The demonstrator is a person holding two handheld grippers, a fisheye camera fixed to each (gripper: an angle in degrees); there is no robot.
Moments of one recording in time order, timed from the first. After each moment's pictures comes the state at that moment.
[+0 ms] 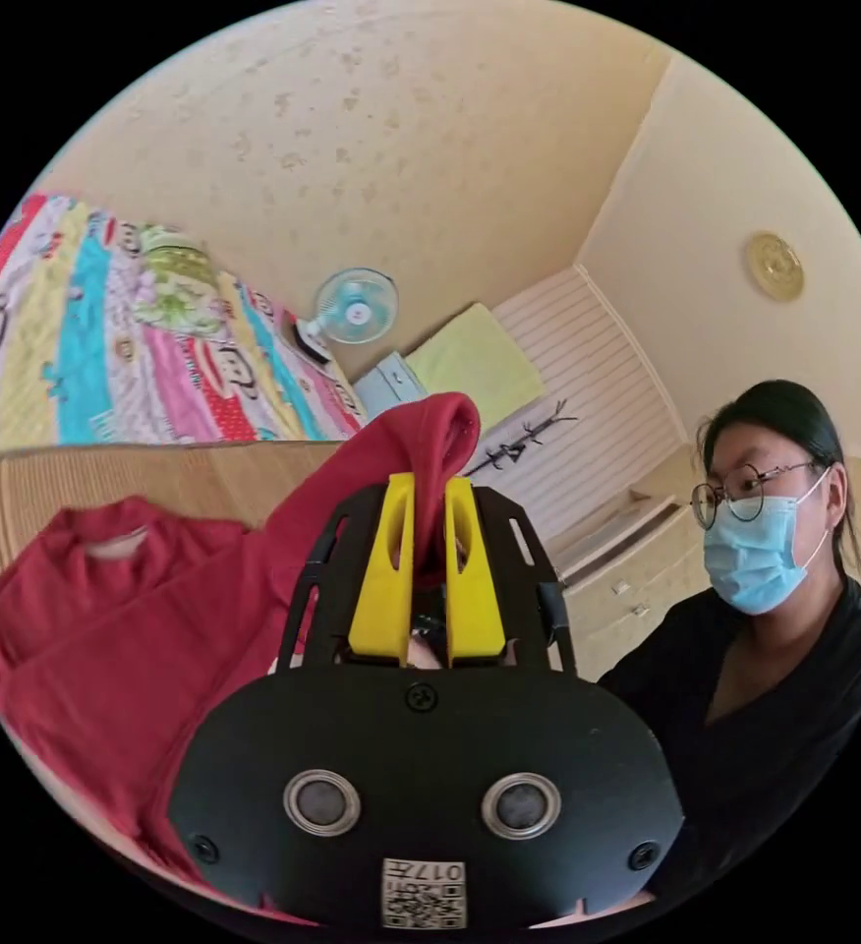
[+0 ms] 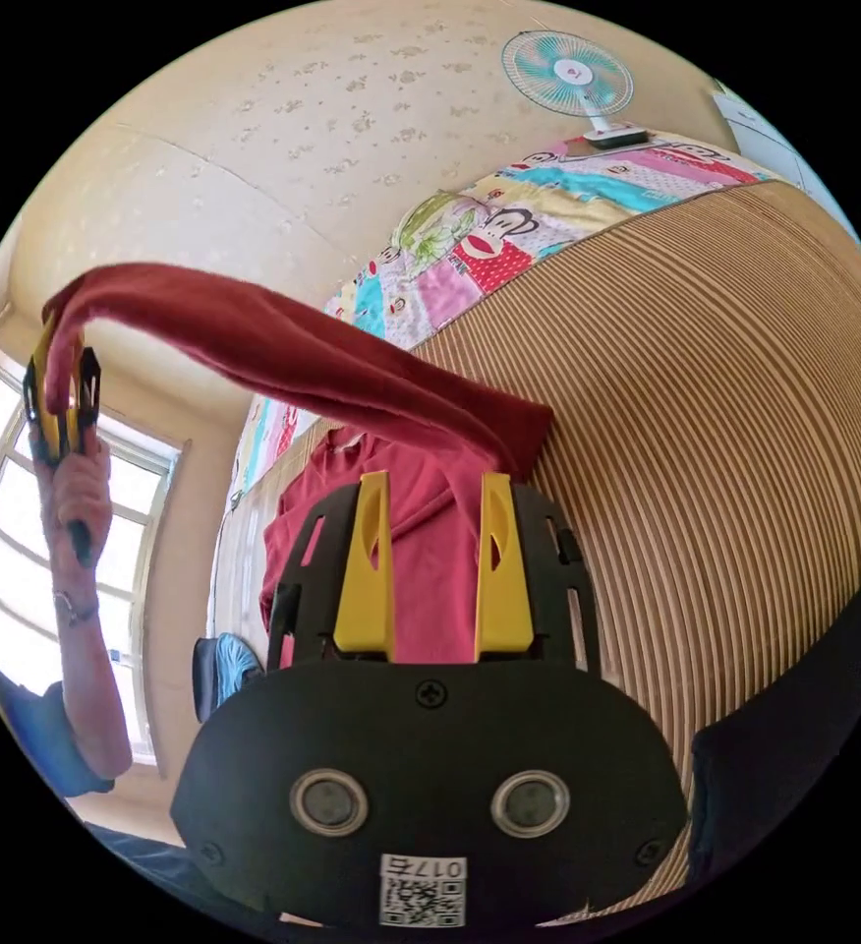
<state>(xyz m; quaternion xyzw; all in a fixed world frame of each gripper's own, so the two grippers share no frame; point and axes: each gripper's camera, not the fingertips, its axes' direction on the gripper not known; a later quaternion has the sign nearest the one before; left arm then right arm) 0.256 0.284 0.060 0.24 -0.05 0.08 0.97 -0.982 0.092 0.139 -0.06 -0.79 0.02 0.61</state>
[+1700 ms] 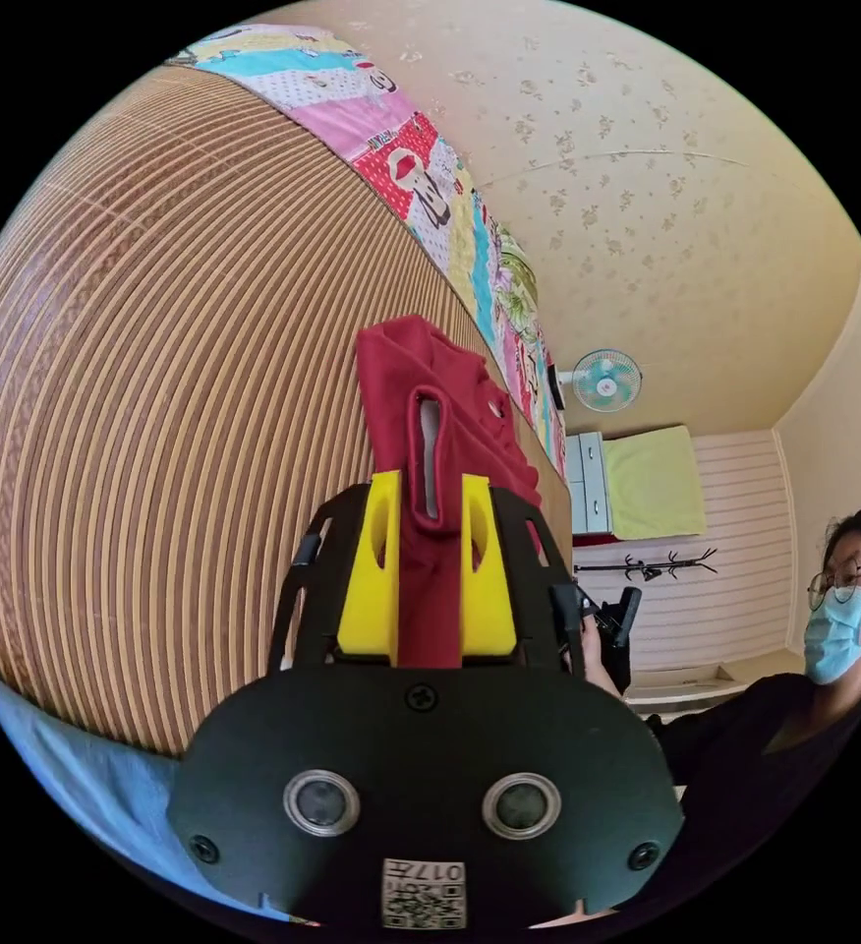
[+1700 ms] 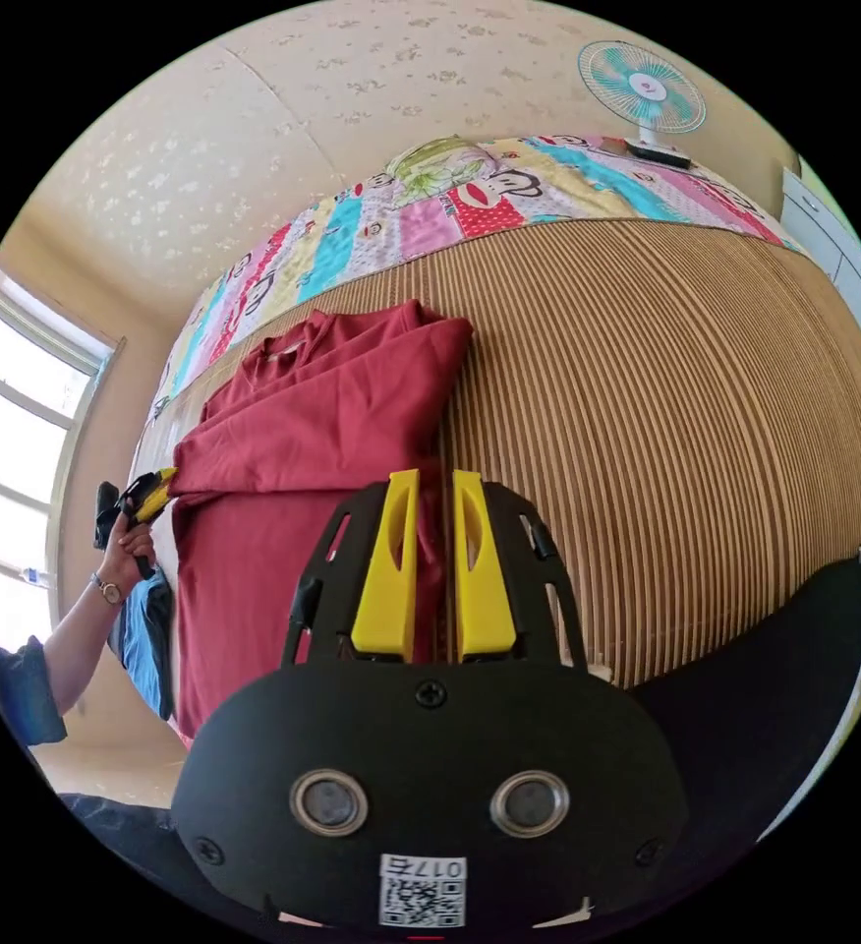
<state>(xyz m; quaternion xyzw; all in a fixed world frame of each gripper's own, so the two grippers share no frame) 0.091 0.381 -0.039 0.32 -0.17 -0.18 0.91 -0.981 0.102 0.151 -0.02 -0.72 -0.12 0.68</state>
